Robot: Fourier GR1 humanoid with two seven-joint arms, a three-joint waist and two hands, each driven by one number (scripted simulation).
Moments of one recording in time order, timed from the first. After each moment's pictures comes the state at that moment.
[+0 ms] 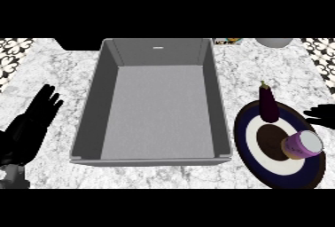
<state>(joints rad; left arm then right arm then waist) -0.02 0.42 0.00 -1.61 0.41 0.09 0.18 -0.19 -1.12 0.24 -1.38 0.62 0.38 -0.78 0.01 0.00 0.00</state>
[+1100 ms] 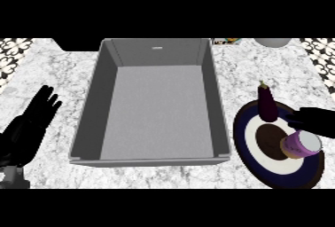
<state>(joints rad) -0.02 0.36 0.07 -1.63 0.34 0.03 0.22 -0.18 -0.99 0.23 -1.41 0.77 0.37 -0.78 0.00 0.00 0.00</state>
